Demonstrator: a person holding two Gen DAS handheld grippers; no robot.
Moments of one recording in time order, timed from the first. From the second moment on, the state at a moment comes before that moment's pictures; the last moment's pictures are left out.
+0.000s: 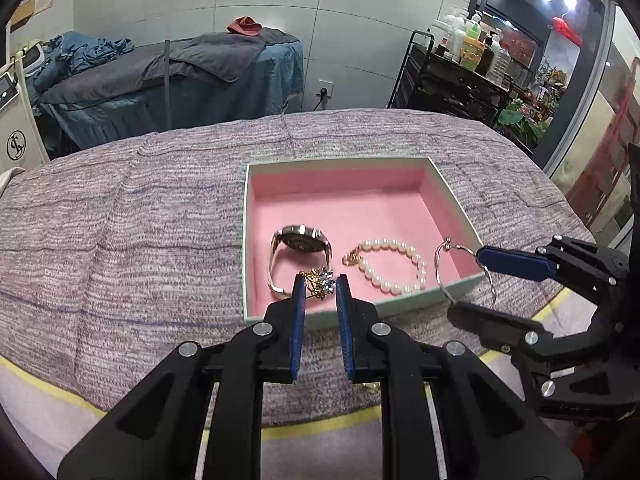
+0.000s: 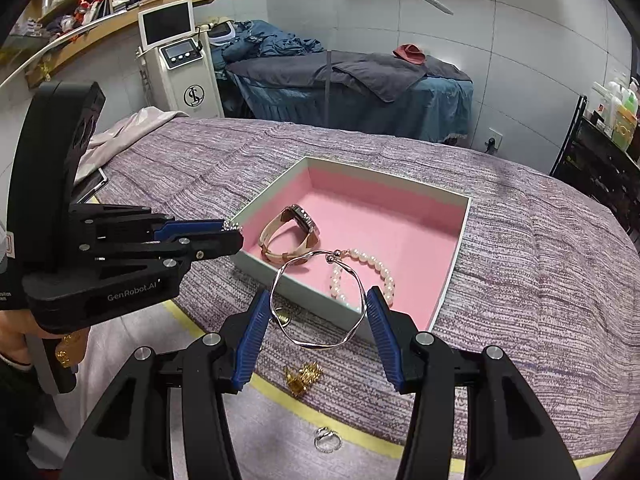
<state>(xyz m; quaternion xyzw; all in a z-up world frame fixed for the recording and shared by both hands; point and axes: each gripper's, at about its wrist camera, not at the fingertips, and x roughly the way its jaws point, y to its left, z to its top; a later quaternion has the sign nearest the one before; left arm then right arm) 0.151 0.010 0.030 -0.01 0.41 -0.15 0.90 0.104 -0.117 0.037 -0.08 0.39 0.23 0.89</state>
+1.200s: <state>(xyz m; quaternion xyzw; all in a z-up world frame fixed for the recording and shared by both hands) 0.290 -0.029 -0.017 -0.04 0.52 -0.16 0.84 0.185 -0.099 -0.012 -0.13 0.45 0.20 0.86</state>
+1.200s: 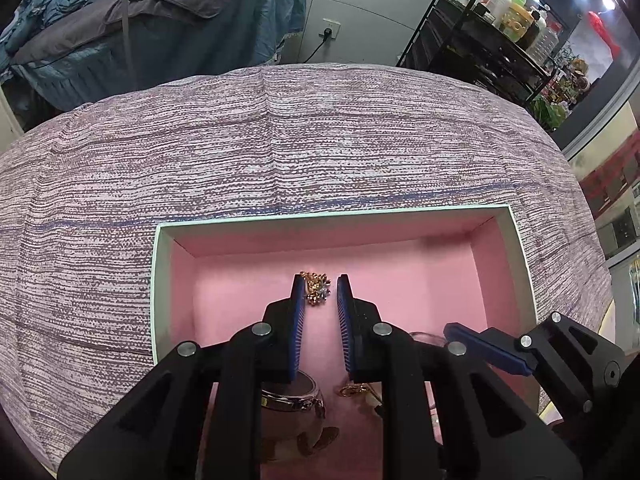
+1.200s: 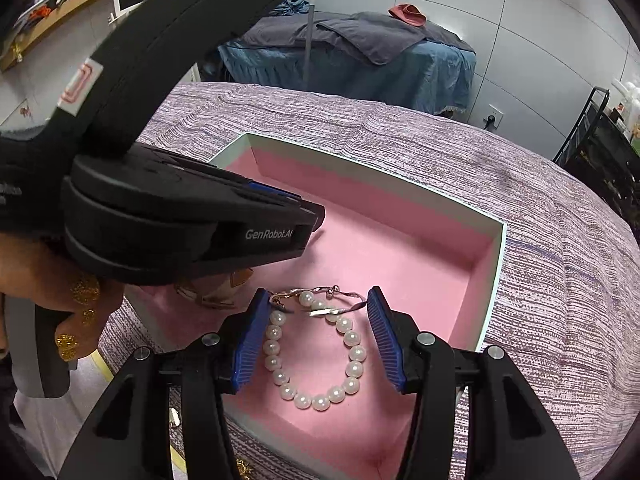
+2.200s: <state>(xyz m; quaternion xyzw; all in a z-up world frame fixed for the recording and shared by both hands) 0.091 0.022 0.026 0.00 0.36 -0.09 0.93 0.068 -0.176 0.011 -0.04 0.40 0.14 0.91</state>
